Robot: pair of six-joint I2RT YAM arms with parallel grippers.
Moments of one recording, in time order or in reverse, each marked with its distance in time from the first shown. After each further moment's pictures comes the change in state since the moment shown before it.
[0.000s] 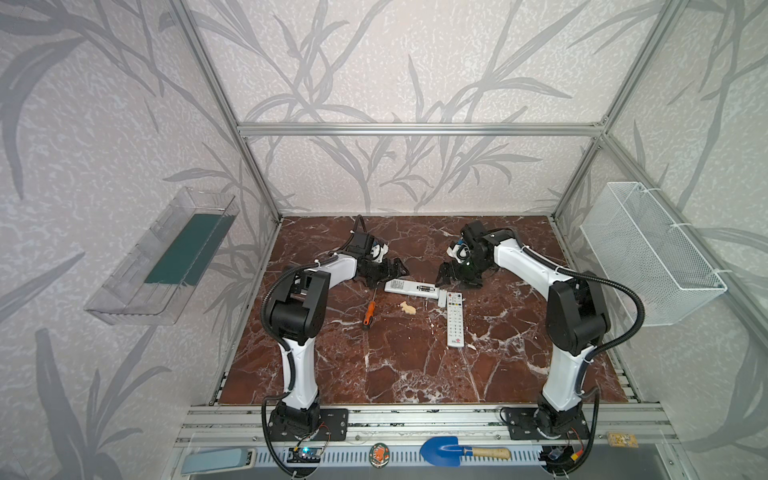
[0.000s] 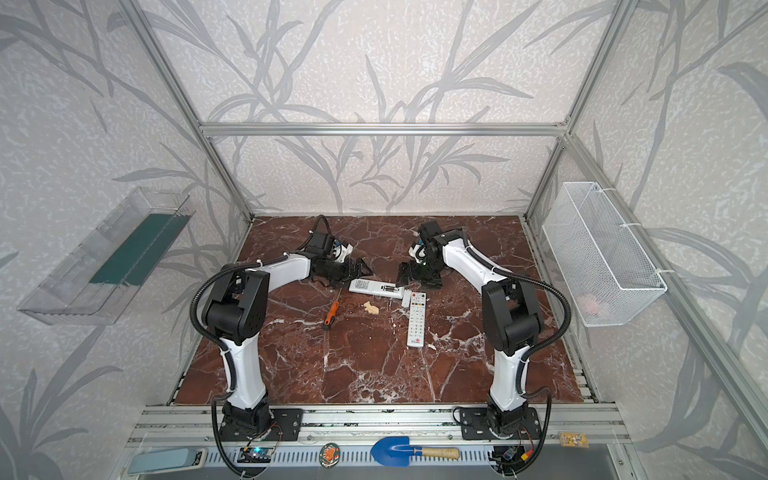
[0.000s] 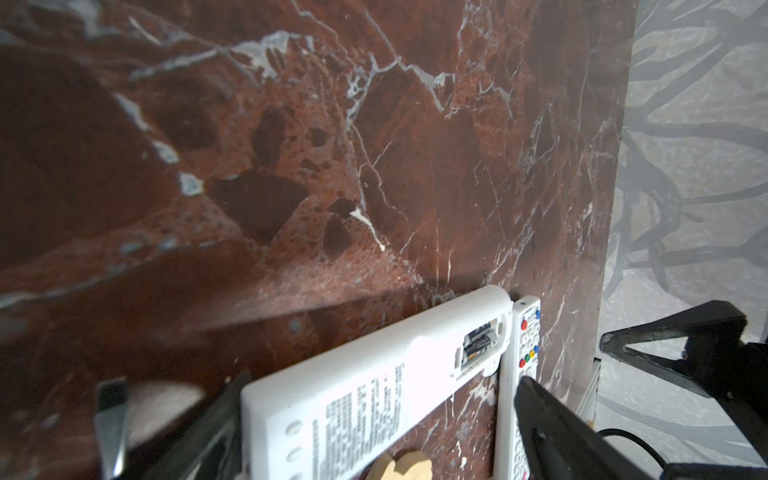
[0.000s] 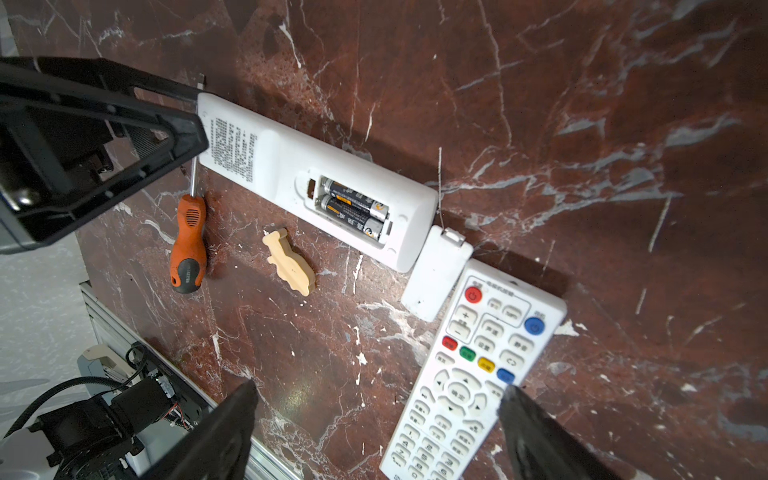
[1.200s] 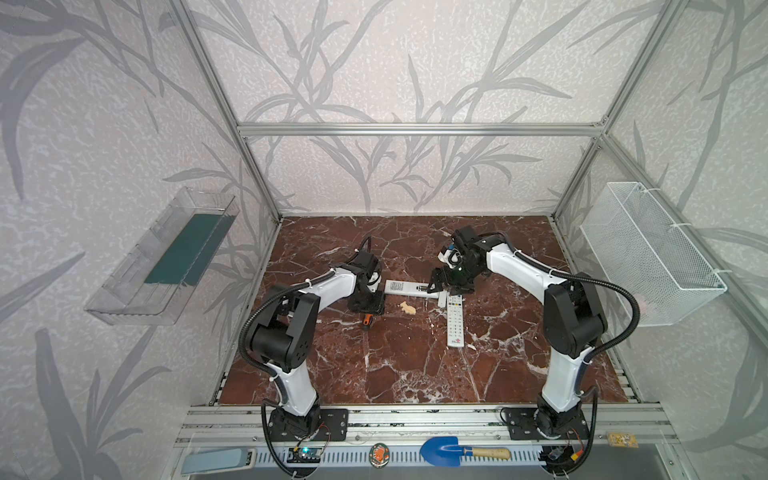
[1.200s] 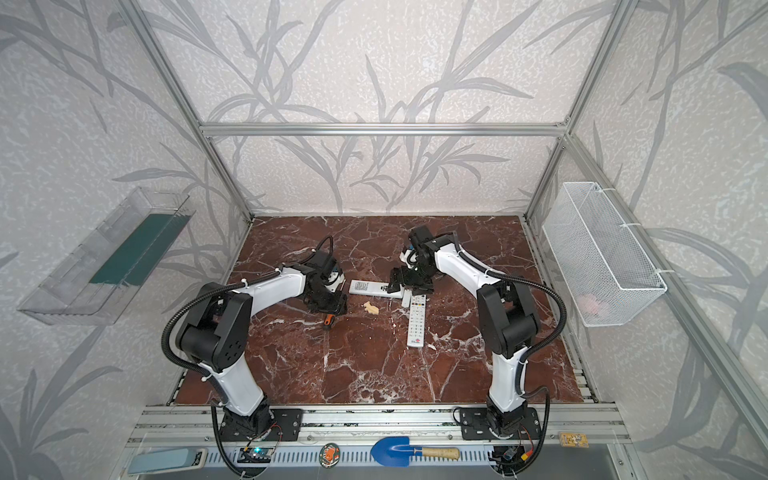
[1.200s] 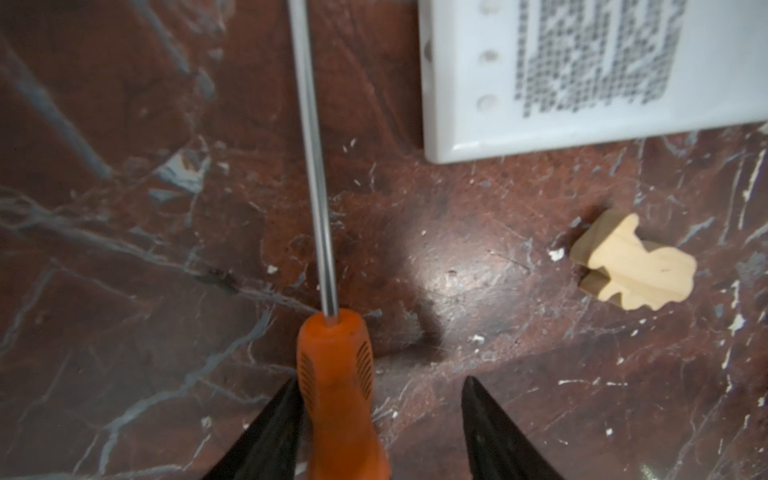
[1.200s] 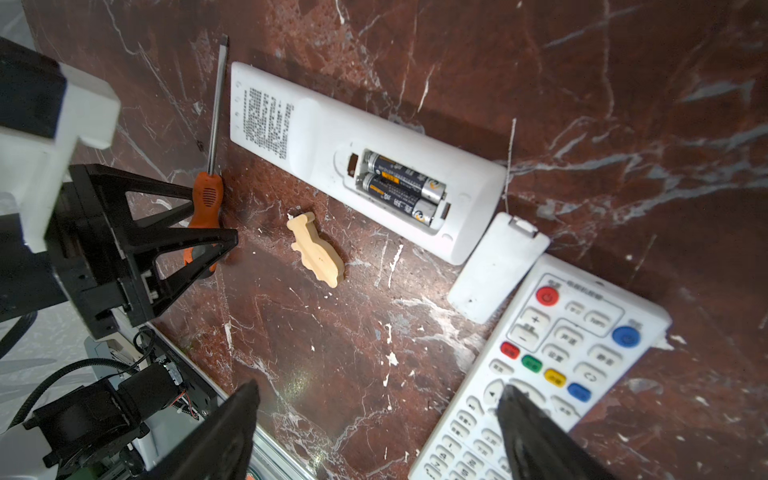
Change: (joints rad) left arm -0.100 -0.215 -0.210 -0.323 -0.405 0.254; right arm 0.076 -0.006 -0.036 0.045 -0.015 0.036
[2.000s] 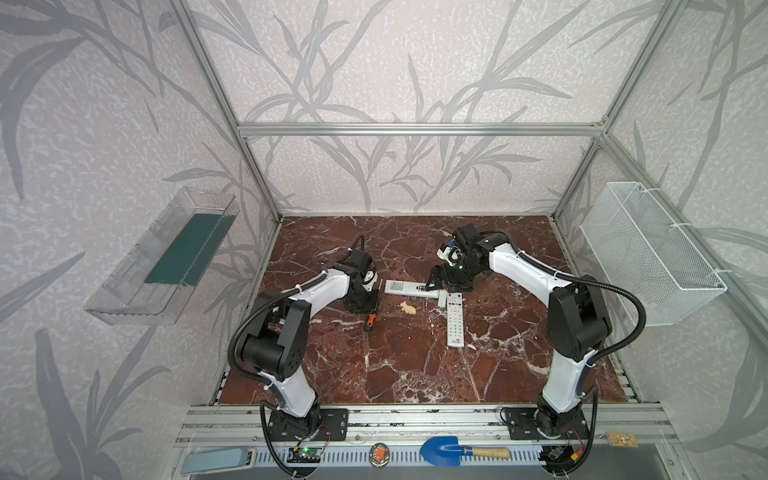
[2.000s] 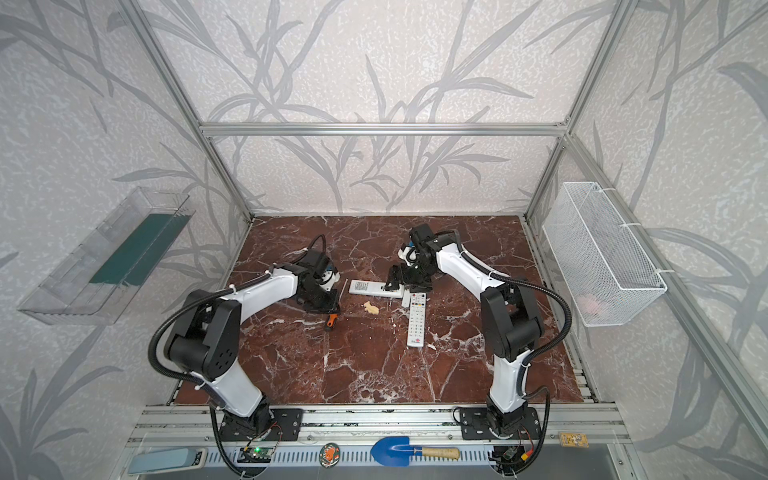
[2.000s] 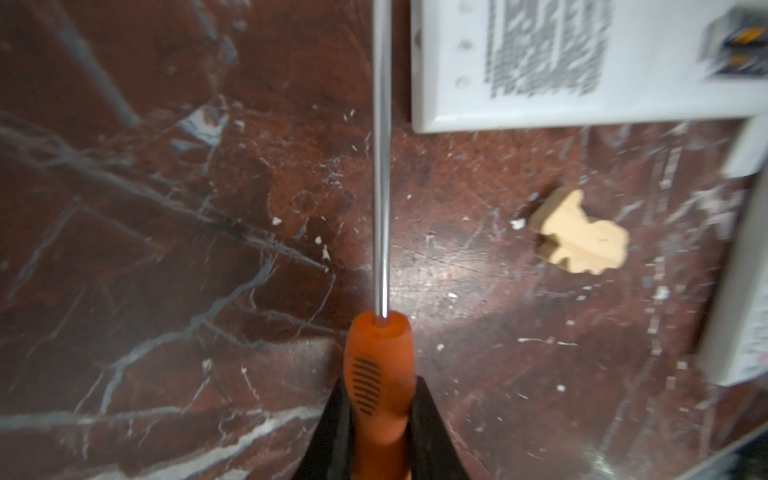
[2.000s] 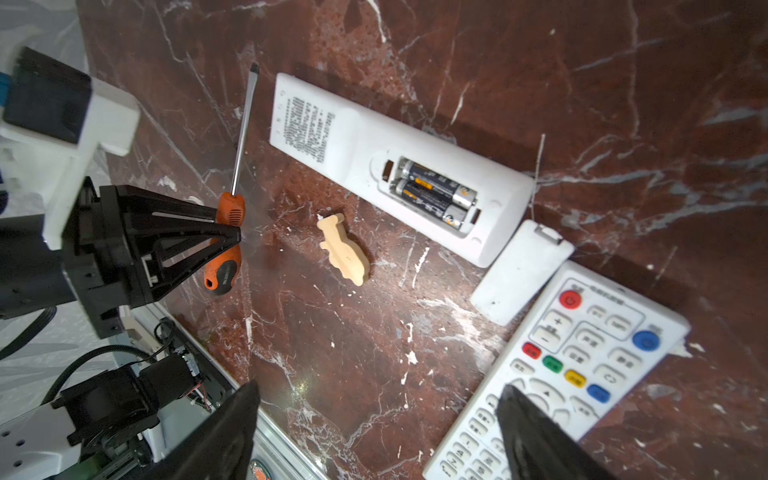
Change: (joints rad) left arm 0.075 -0.145 -0.056 0.006 0.135 -0.067; right arm 0.001 -0.042 -0.001 0.031 -0.062 -0.007
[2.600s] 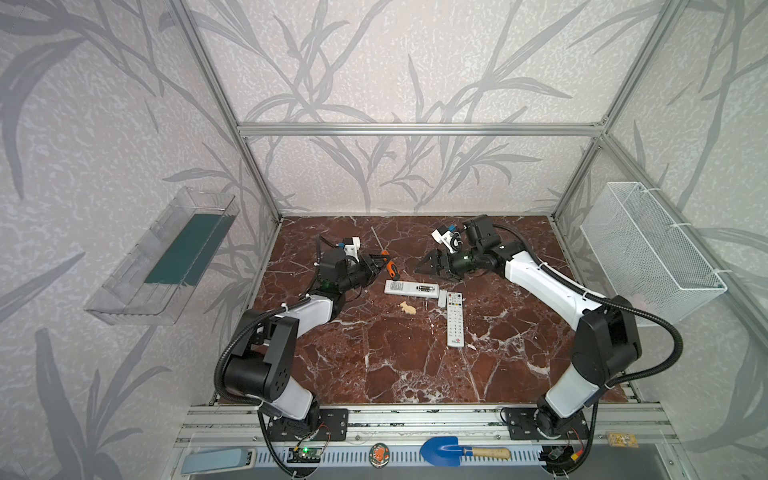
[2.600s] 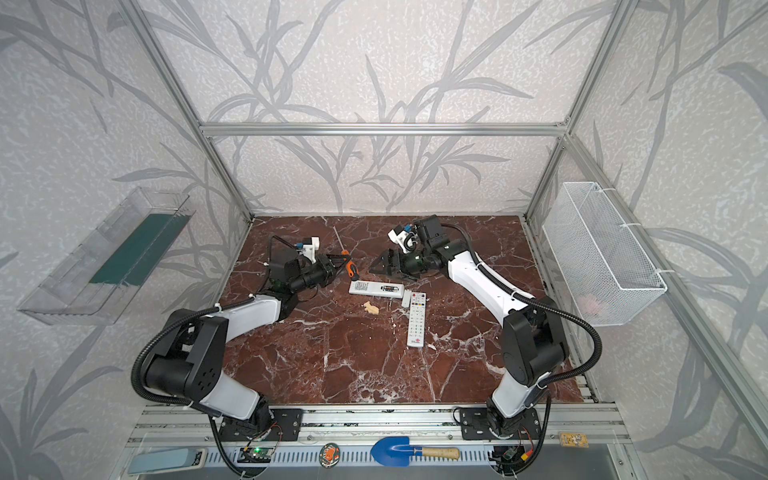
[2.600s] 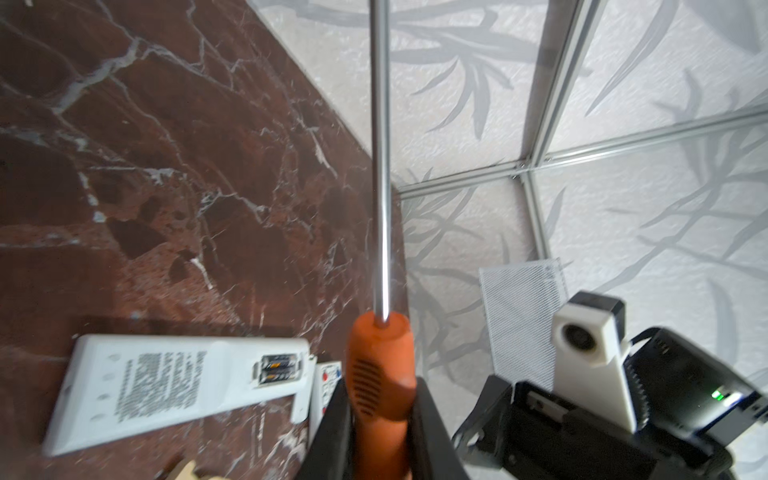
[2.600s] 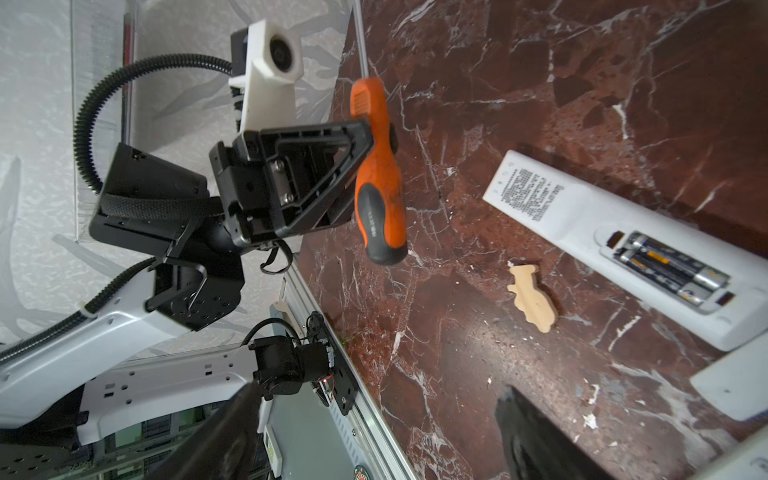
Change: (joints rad) left arm 0.052 -0.064 -0.315 1.341 0.276 -0.953; right arm 0.031 -0.190 -0.120 0.346 -0.283 0.219
